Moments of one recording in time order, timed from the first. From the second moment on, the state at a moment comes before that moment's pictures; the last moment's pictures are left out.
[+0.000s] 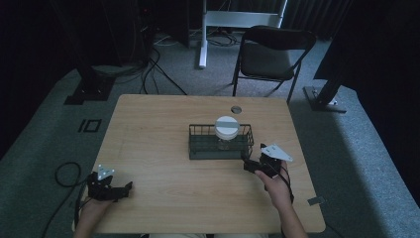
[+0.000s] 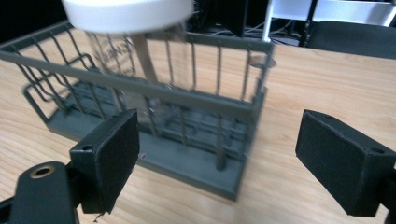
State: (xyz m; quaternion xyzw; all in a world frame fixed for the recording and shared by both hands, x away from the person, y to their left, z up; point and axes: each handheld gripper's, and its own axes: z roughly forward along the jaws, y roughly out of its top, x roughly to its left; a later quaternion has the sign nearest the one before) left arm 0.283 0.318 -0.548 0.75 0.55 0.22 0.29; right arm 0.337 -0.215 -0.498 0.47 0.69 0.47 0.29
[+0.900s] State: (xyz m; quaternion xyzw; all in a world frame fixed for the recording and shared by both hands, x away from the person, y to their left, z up) left arm 0.283 0.318 -0.548 0.75 0.55 0.22 0.29; right arm 0.329 -0.264 -0.533 0.53 0.71 0.39 0.27
